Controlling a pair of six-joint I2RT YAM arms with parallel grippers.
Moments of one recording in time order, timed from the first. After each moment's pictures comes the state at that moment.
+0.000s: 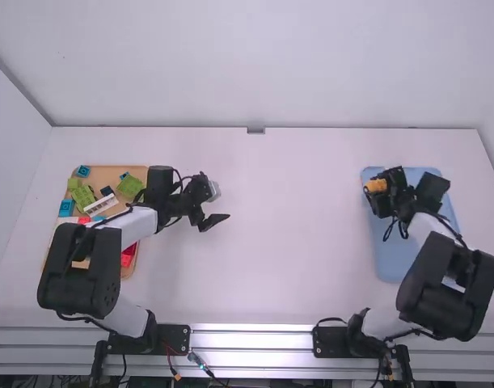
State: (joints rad) left arm -0.05 1.63 0.73 0.10 0.85 0.78; right arm -0.48 1.63 0.80 -0.03 -0.50 -0.62
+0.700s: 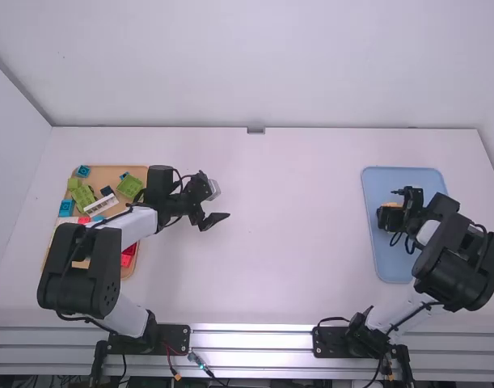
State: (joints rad) left arm -0.05 1.63 0.73 0.10 0.83 0.75; right arm -0.59 1.85 0.77 0.12 -0.42 -0.47
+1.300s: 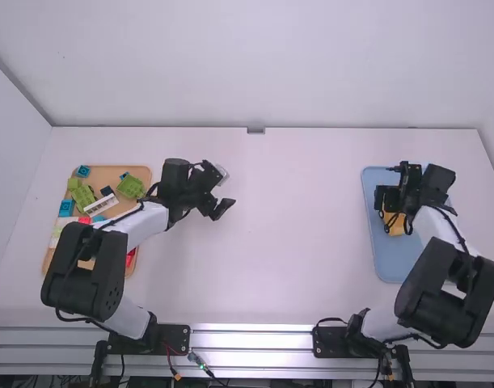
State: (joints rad) left arm -0.18 1.62 0.82 0.08 0.44 0.41; right arm -0.40 1.57 0.90 -0.23 -0.23 -0.35
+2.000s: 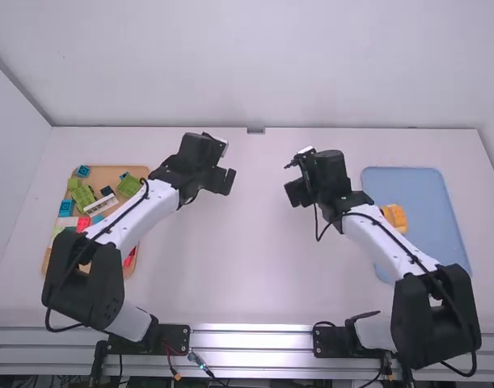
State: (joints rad) left arm -0.29 1.59 1.13 -0.34 0.02 0.04; right arm 0.30 1.46 0.90 -0.19 -0.01 -0.23
